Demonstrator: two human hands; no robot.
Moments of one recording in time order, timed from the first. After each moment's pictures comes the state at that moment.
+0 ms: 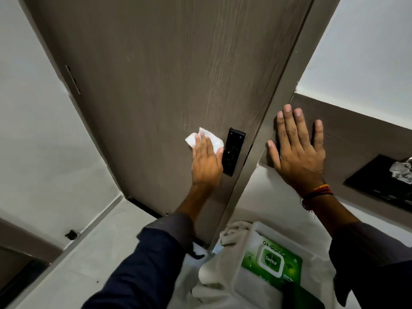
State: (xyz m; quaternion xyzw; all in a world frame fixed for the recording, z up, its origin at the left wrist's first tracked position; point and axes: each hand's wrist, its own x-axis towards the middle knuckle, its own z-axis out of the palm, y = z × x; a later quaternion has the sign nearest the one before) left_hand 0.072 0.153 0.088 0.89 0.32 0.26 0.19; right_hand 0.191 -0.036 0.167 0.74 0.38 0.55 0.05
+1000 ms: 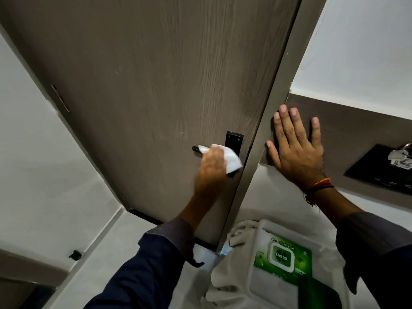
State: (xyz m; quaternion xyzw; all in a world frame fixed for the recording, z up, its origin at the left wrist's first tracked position) left_hand 0.059 0.168 0.068 0.92 0.12 0.36 0.08; right_hand 0.191 -0.035 0.166 0.75 0.36 0.55 0.07
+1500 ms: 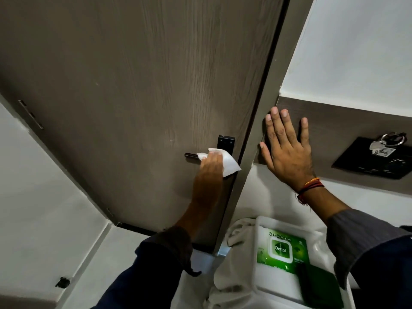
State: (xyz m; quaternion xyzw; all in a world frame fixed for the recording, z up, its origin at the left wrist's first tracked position) left_hand 0.056 0.172 0.064 0.94 0.04 0.33 0.13; right_hand 0.172 -0.029 0.168 0.80 0.34 0.48 0.06
